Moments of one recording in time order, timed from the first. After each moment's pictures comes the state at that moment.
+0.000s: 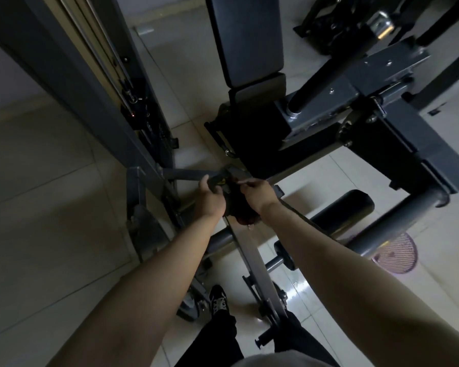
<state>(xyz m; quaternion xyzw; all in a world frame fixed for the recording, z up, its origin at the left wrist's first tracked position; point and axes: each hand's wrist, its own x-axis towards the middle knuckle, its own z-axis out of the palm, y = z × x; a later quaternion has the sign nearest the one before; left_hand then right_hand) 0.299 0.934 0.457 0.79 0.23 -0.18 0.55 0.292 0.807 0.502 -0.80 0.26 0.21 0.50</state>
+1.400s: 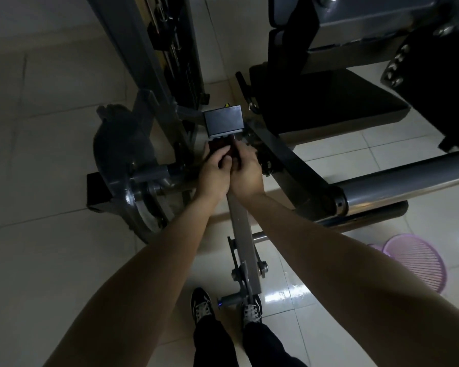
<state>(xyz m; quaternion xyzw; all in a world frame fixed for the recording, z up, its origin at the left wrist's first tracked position) 0.187 0.872 0.367 0.80 0.19 0.00 0.57 0.198 0.791 0.361 -0.84 0.00 0.02 0.54</state>
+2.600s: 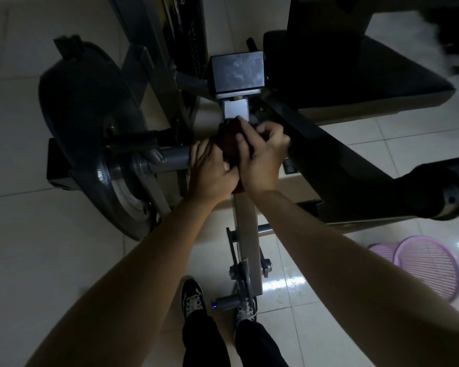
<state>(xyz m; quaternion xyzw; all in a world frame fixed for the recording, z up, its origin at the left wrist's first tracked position) 0.179 0.899 0.258 0.94 0.06 0.09 0.31 0.207 0.787 0.280 -0.89 -0.07 -0.18 0.41</state>
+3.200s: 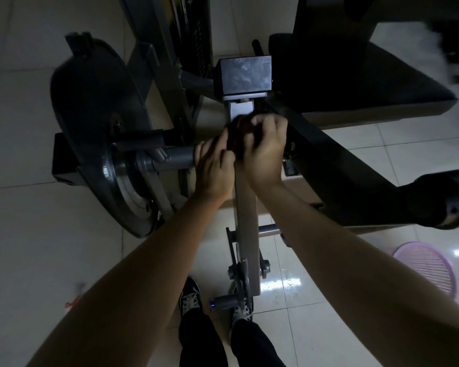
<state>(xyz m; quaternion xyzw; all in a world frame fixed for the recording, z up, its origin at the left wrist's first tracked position) 0.178 0.895 0.267 0.90 0.10 0.08 0.42 0.218 0.795 0.304 -0.87 -0.05 -0.15 0.46</state>
